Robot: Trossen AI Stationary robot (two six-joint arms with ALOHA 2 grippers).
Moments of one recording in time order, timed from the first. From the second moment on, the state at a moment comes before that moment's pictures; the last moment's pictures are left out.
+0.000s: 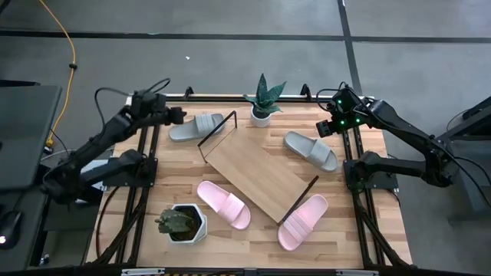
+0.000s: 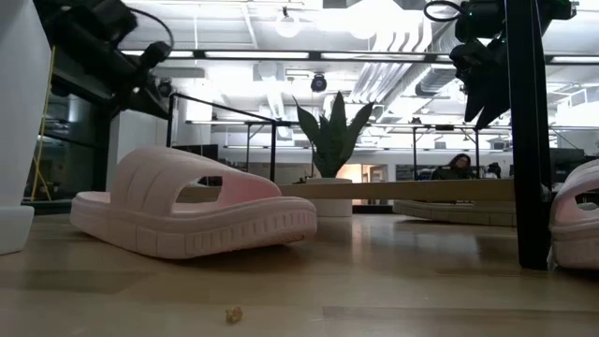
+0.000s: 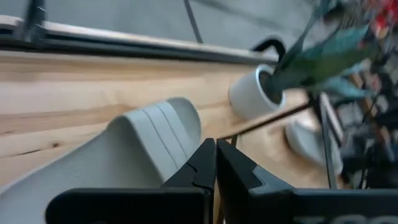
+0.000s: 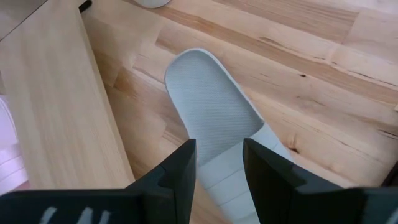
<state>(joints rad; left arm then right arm) 1.06 0.69 0.54 -0.42 0.24 -0.65 -0.78 0.94 0.88 -1.03 -0.21 0.42</state>
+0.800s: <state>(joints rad) 1.06 0.55 0.30 -0.35 0.28 -0.93 -0.78 0.94 0.88 -1.02 -0.22 0.43</state>
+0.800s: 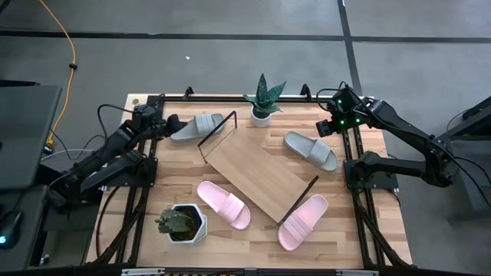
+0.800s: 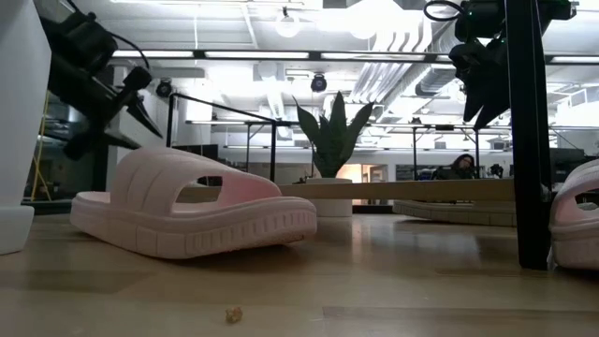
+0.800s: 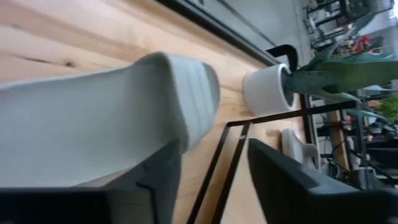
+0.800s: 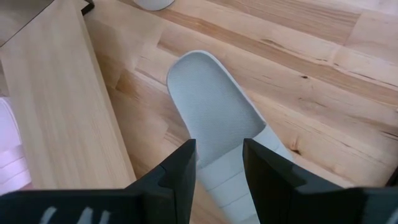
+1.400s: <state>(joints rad) 1.06 0.82 0.30 -0.15 0.26 -0.93 -0.78 0.94 0.88 -1.02 -0.22 0.43</state>
